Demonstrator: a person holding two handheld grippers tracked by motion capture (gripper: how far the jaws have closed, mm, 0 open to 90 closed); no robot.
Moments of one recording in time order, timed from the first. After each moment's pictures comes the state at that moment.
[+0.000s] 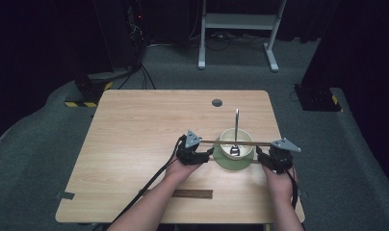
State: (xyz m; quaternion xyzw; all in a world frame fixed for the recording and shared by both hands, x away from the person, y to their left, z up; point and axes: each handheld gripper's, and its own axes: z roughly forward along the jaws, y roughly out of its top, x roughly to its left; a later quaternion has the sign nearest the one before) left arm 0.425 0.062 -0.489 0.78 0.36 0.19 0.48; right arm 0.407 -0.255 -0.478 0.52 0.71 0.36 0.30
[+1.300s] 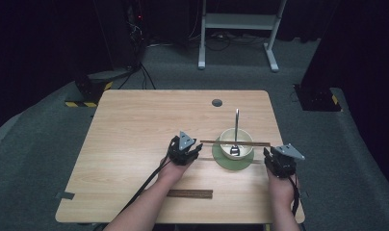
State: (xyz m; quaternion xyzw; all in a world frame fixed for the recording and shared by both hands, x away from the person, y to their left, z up) left arm 0.421 0.082 -0.494 0.77 0.38 0.23 0.45; right arm 0.390 -0.261 -0.484 0.54 0.69 0.36 0.32
